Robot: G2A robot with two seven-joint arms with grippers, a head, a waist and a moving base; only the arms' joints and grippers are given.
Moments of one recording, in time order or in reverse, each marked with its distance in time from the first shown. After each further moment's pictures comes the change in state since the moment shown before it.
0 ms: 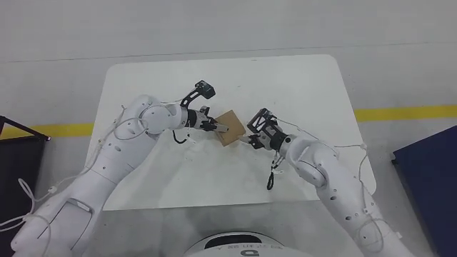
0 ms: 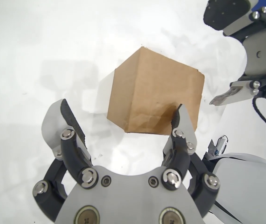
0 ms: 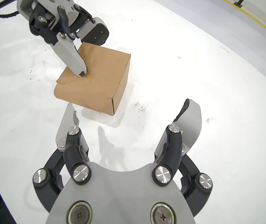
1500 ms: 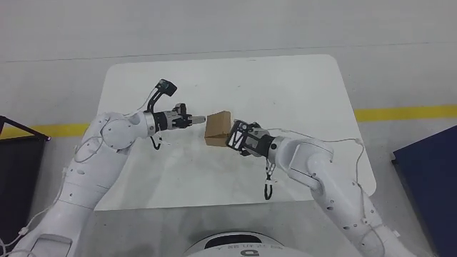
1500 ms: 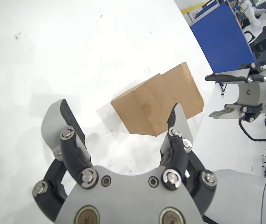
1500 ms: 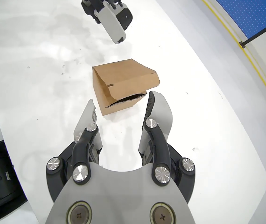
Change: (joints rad) left arm 0.275 0.097 -0.336 -0.165 -0.118 -0.038 0.089; right arm 0.031 -0.003 -0.077 -0.215 -0.134 -0.167 0.199
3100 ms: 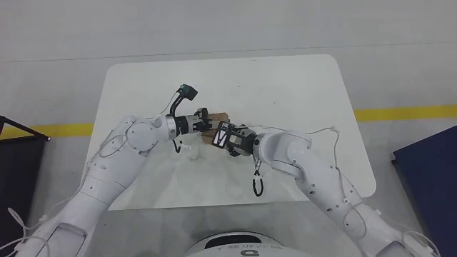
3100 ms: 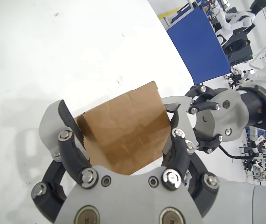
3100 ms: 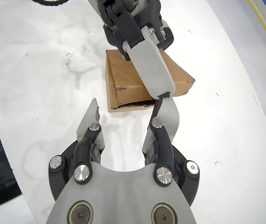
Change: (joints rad) left arm -0.073 -0.058 0.174 0.093 -0.074 -0.025 0.114; right arm 0.157 -0.040 -0.148 0.180 0.087 0.012 0.092
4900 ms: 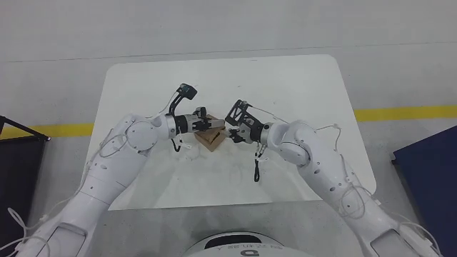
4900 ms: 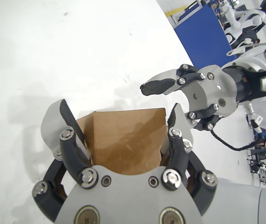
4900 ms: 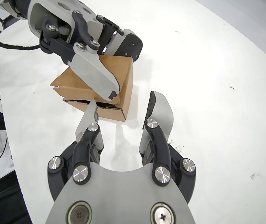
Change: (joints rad) left arm 0.001 -0.004 -0.014 -0.003 0.041 0.020 -0.008; right arm 0.061 -0.013 0.058 0.226 0.274 0.021 -0.203
